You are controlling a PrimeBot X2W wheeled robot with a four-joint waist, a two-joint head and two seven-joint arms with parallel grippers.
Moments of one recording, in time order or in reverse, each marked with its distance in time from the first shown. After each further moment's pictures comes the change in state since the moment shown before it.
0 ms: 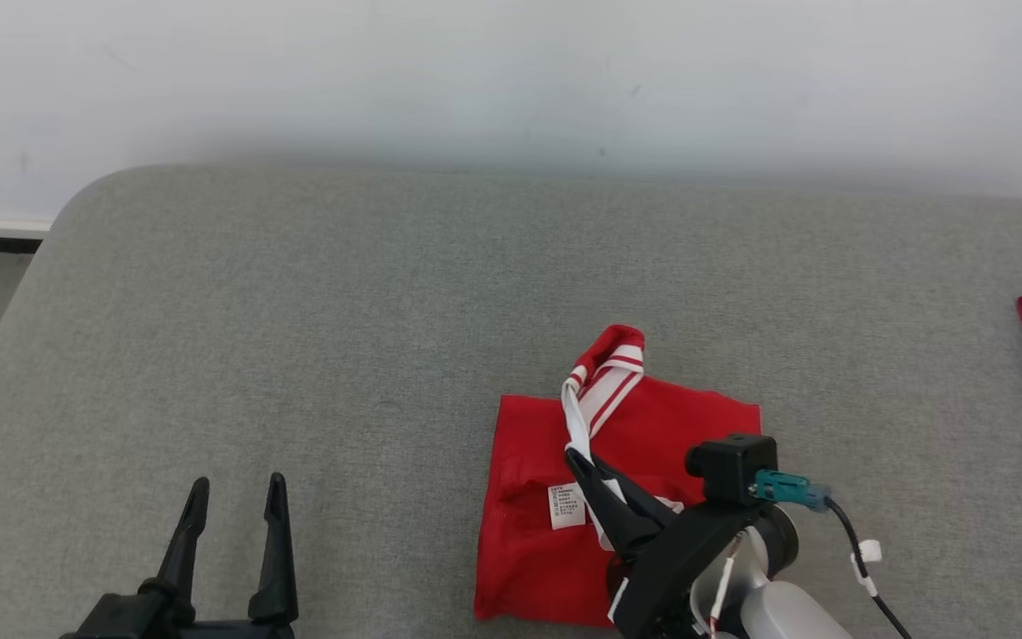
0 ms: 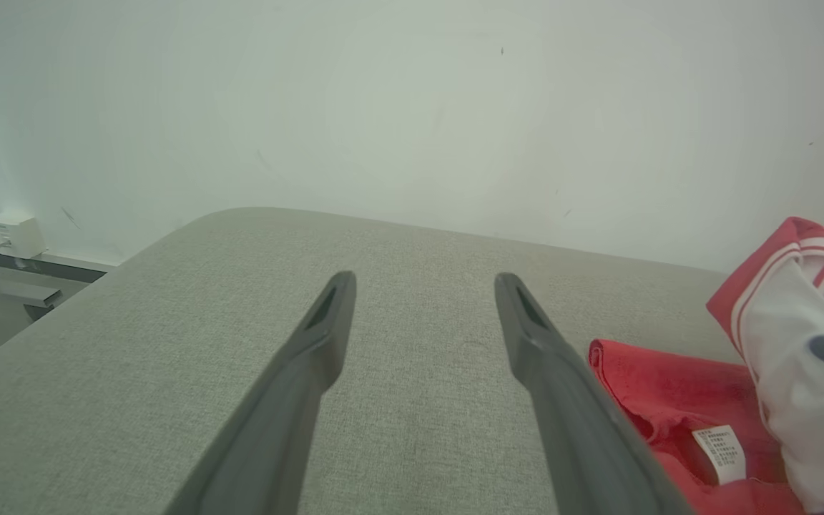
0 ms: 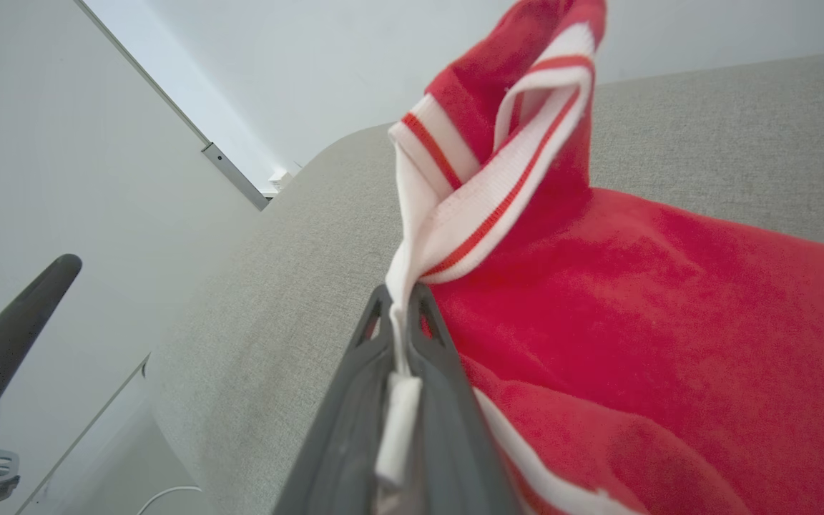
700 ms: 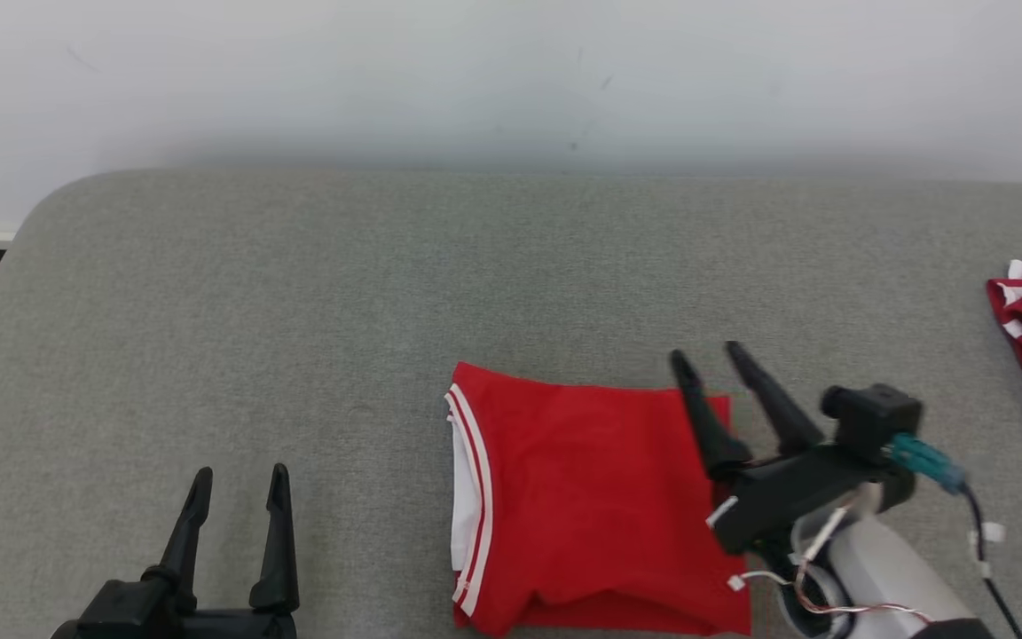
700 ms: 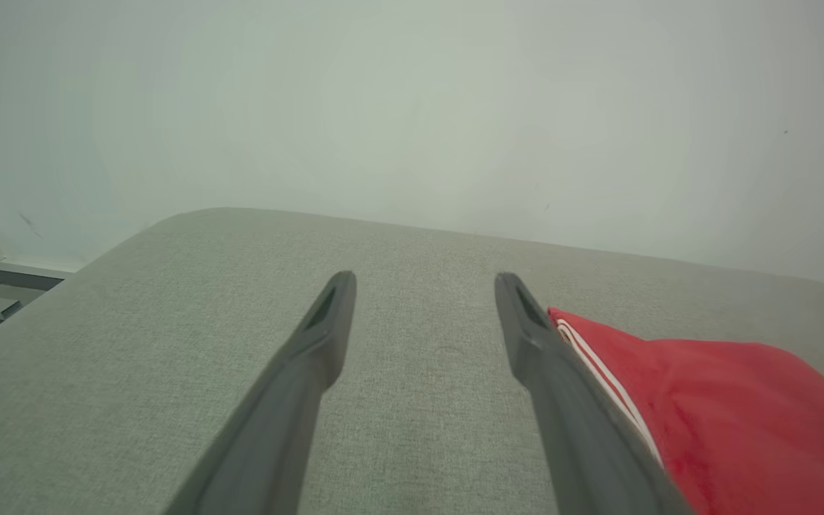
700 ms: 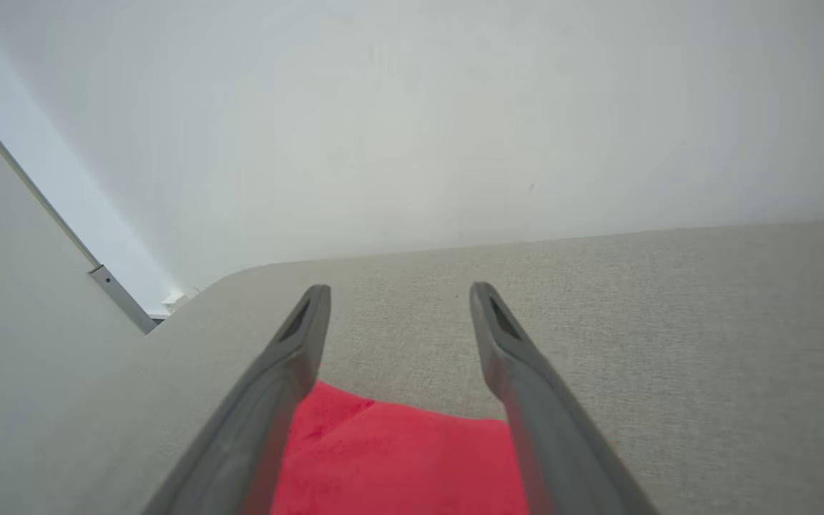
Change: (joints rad) left arm -0.030 0.000 -0.004 0.032 0.001 -0.009 0.000; right arm -0.109 -0.092 -0.072 0.125 -0.015 0.000 -0.272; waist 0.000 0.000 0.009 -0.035
